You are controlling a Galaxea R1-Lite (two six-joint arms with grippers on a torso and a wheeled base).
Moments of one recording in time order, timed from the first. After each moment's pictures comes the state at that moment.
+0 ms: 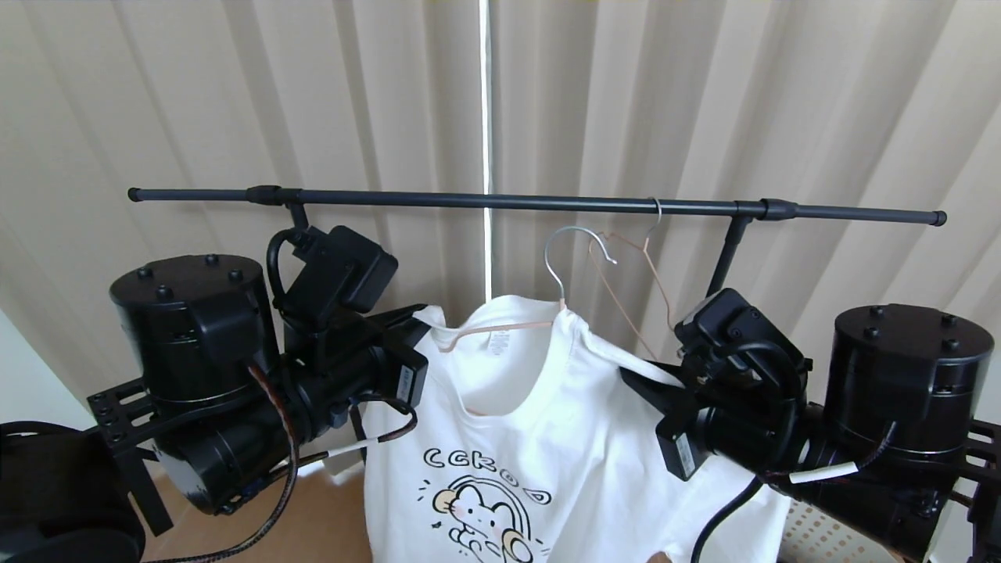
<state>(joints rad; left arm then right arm) -0.65 1.60 -0.64 -0.83 0.15 0.23 0.73 1.58 -0.56 -0.72 -0.20 -0.17</state>
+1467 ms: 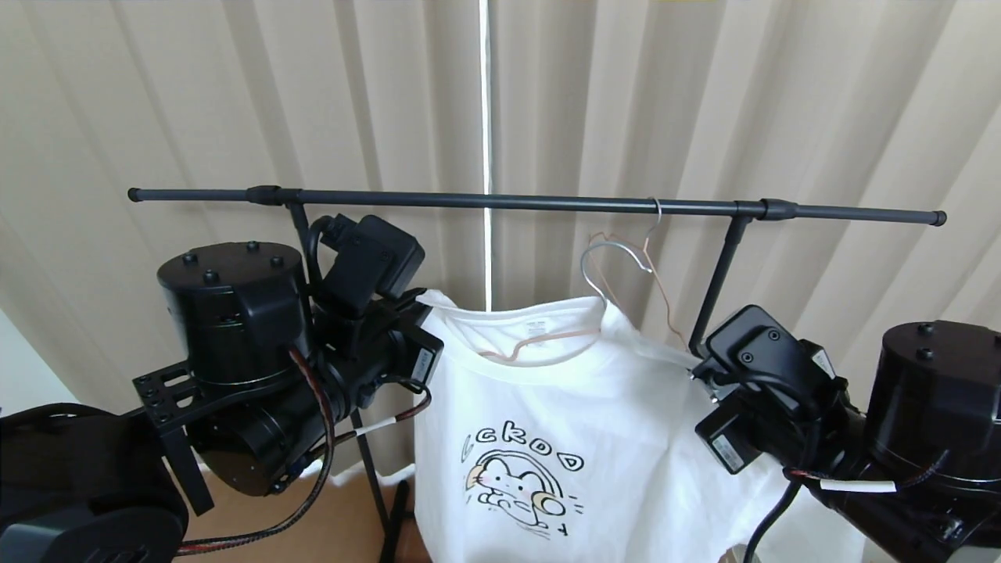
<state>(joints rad) -0.68 1.66 -0.71 -0.83 0.32 0.34 0.73 1.52 -0.49 -0.75 -0.53 -0.44</state>
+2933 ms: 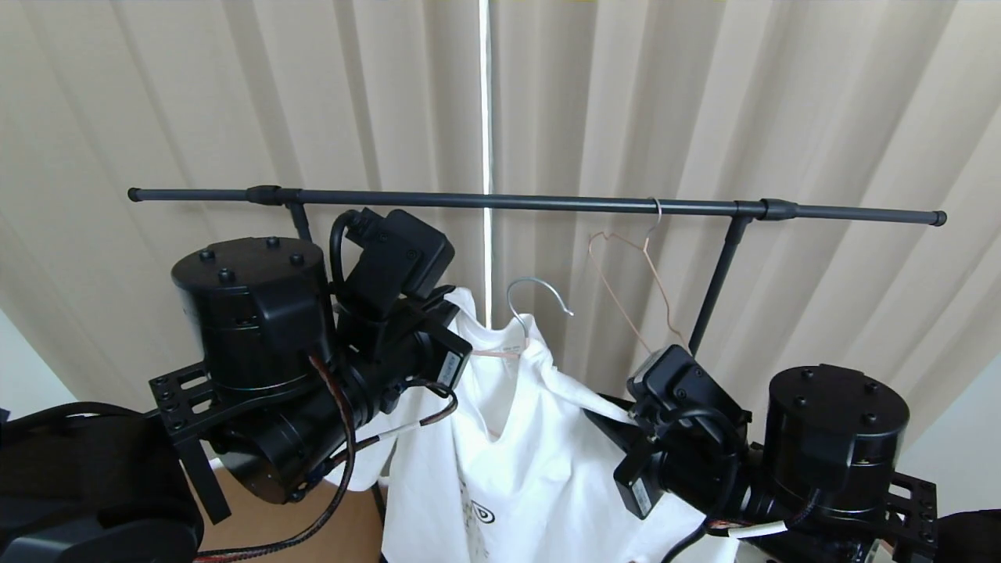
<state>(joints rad) -0.75 1.67 -0.74 -0.83 0.30 0.34 0.80 1.74 -0.46 -1.00 -0.18 -0.18</state>
